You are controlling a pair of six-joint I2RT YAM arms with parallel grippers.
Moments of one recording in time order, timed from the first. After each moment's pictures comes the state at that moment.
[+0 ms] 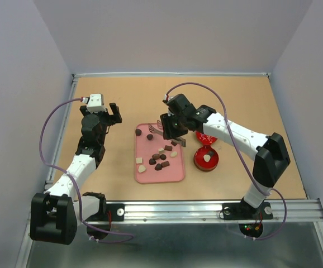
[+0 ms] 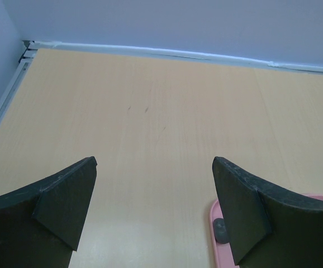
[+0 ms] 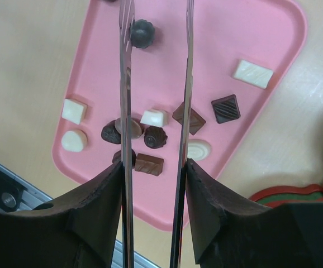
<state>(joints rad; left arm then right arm) -0.15 1.06 0.55 0.44 -0.14 -0.13 0.79 1.71 1.48 -0.68 -0.02 0.40</state>
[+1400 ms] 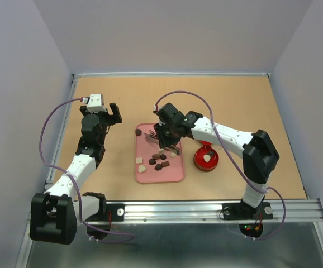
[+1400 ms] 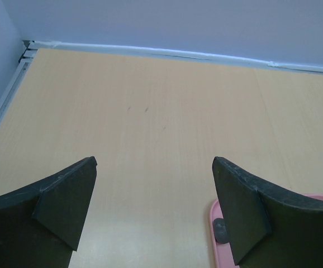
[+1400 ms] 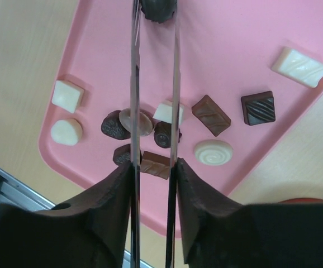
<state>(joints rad) -0.15 1.06 0.55 0.44 -0.14 -0.13 0.86 1.81 1.48 -0.67 -0.05 0.37</state>
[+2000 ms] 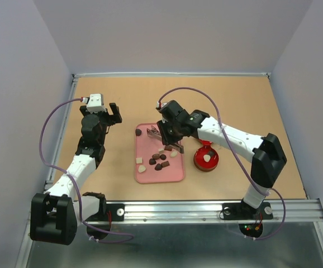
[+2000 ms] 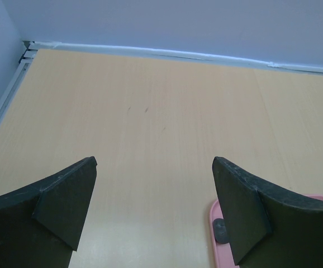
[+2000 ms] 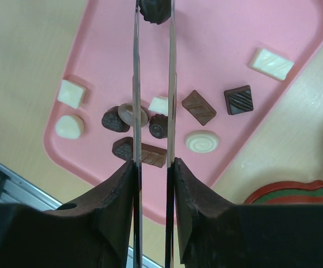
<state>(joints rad) -0.15 1.06 0.55 0.44 -0.14 -0.13 0.87 1.75 1.48 -0.70 0.05 0.36</state>
